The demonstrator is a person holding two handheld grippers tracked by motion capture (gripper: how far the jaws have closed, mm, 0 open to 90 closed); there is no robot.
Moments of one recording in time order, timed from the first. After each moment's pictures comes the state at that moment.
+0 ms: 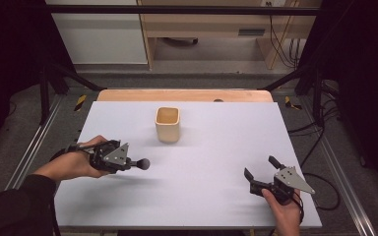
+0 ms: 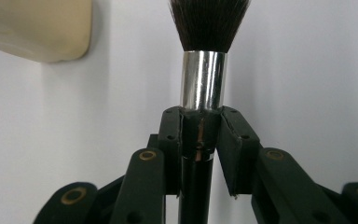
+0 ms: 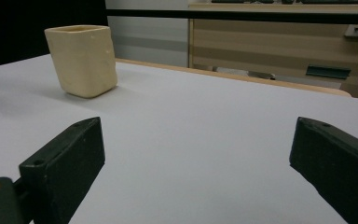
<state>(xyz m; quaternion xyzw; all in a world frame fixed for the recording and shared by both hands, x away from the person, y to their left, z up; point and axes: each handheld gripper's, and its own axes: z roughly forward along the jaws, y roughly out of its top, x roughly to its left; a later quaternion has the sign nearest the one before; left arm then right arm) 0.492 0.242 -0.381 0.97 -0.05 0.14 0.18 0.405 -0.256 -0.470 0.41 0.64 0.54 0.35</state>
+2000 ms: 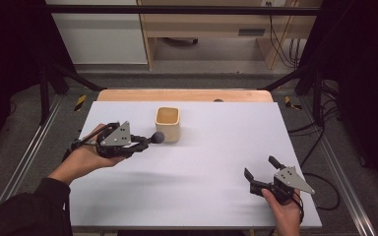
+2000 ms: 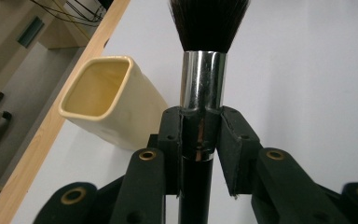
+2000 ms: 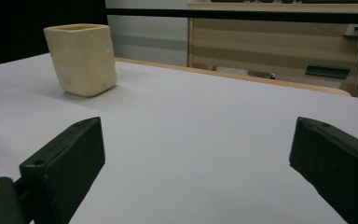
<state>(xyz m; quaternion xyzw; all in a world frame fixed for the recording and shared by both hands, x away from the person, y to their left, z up) 0.493 0.216 -0.342 0.90 0.04 0.21 0.37 0.405 -0.256 -0.471 0.41 0.64 0.54 0.35</state>
